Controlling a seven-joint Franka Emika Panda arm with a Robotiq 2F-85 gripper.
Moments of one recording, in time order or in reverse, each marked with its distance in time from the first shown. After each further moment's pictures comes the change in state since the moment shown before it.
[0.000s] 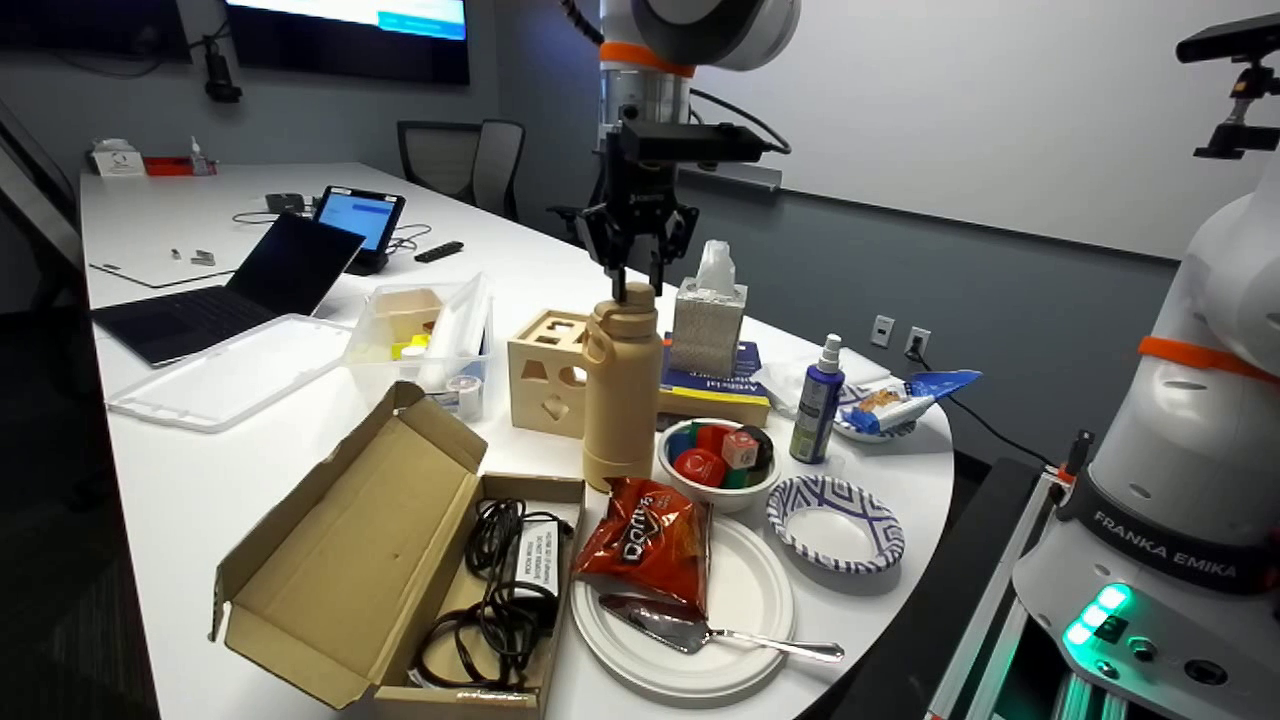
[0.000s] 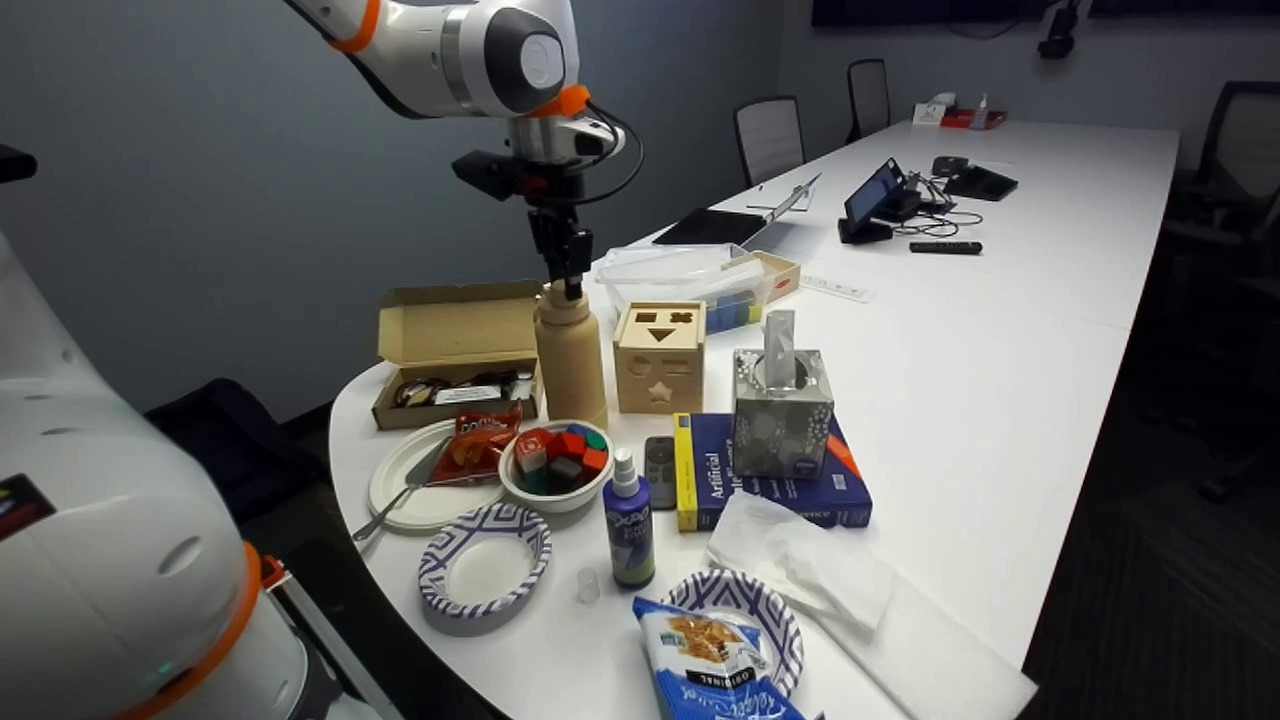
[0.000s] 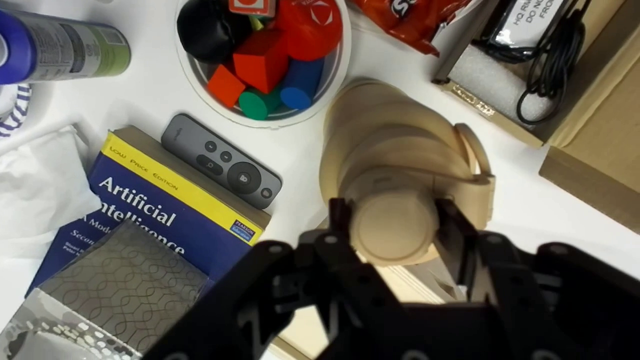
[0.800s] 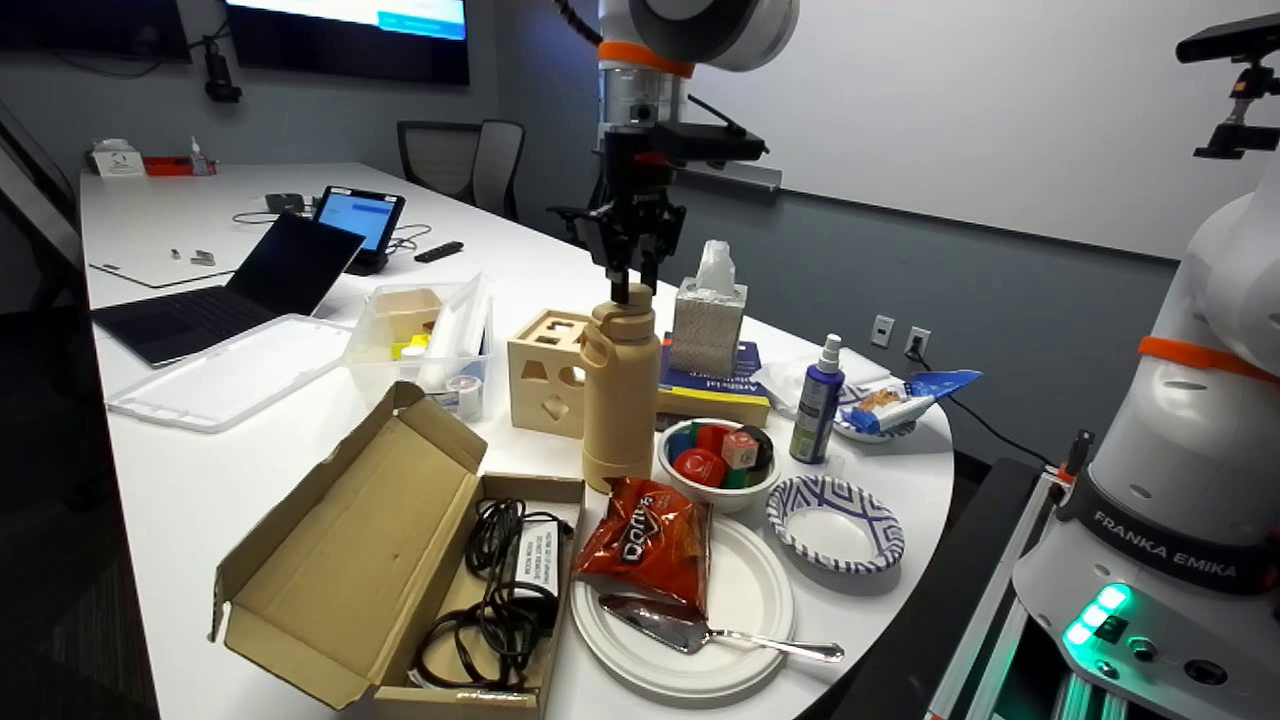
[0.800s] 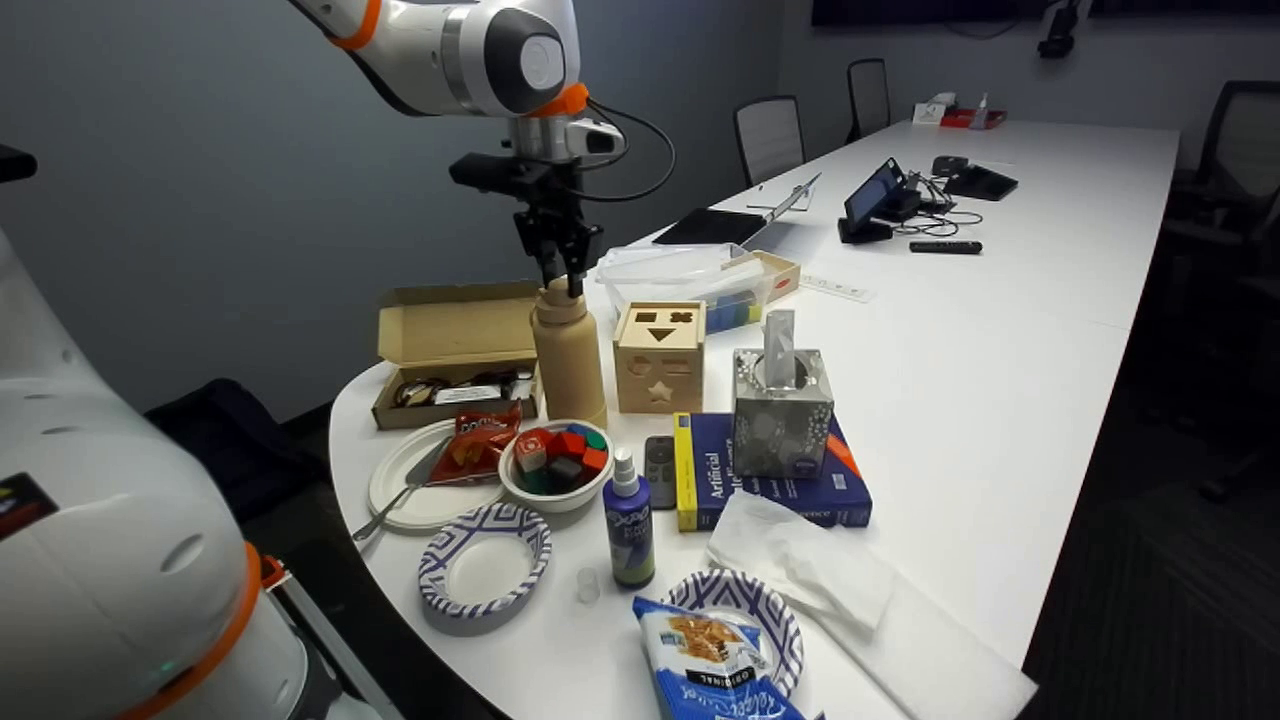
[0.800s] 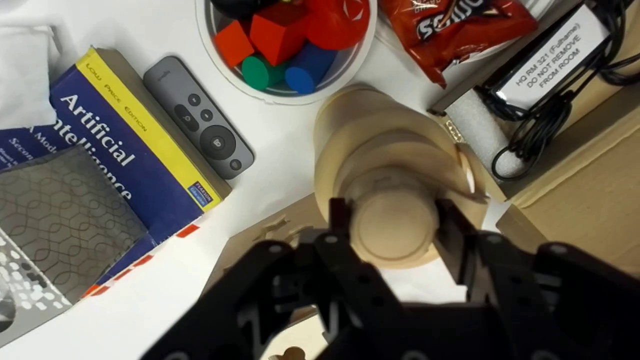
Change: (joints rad) arm 0.007 0.004 -0.006 0.004 0.025 0.001 -0.347
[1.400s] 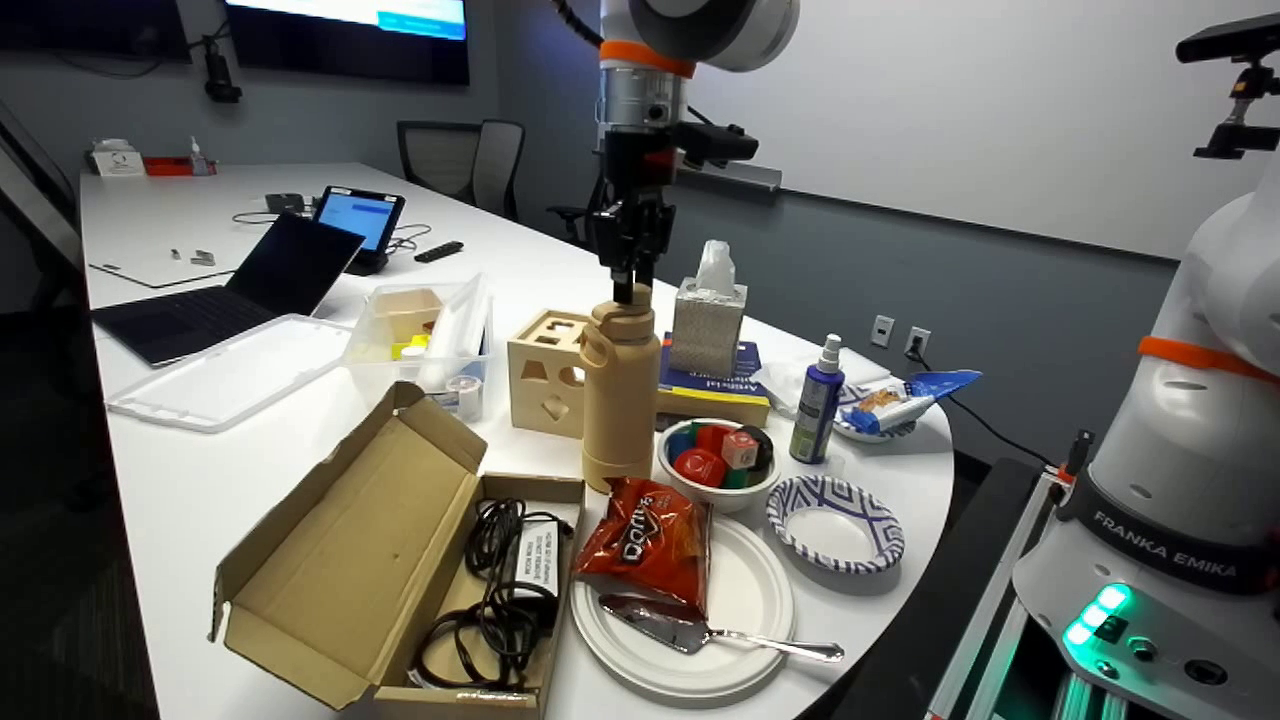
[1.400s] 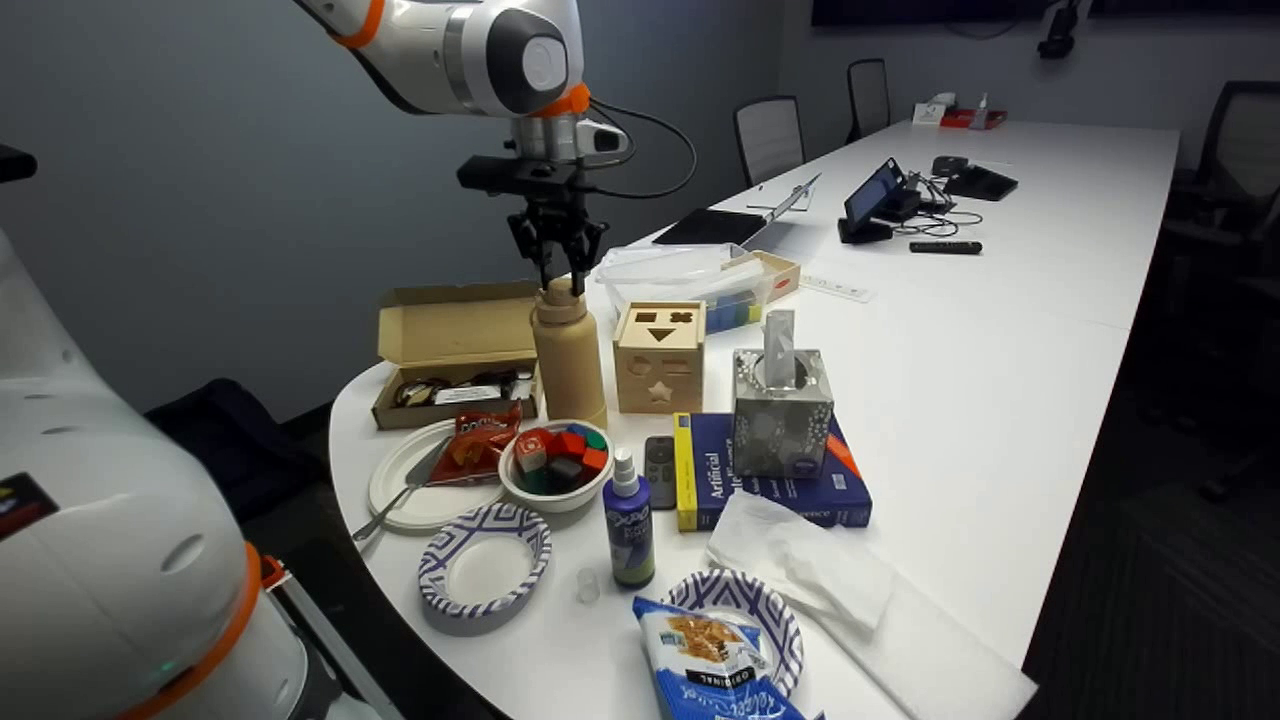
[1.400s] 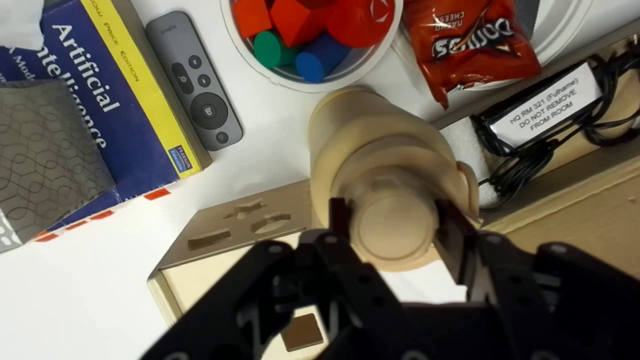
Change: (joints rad) arm 0.001 0.001 -0.007 0.001 0.018 0.000 -0.250
